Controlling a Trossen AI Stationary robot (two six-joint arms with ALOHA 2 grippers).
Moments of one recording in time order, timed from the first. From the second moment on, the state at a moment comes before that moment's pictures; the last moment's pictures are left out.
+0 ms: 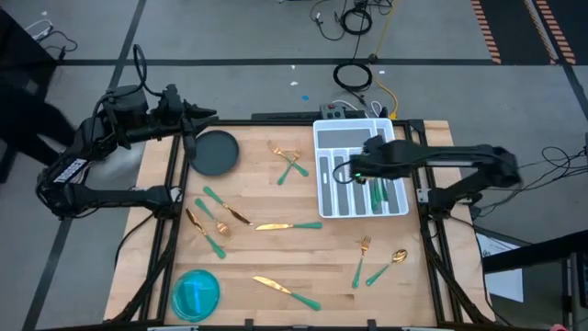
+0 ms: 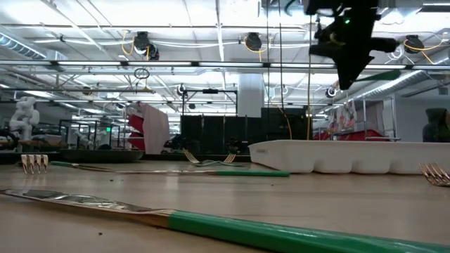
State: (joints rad) left arm 0.46 0.89 1.40 -0.77 0.05 0.11; right arm -0.12 1.42 1.22 -1.40 0.56 1.09
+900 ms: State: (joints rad) left arm 0.46 0.89 1.40 -0.81 0.05 0.11; right arm -0.26 1.93 1.21 -1.57 0.63 0.96
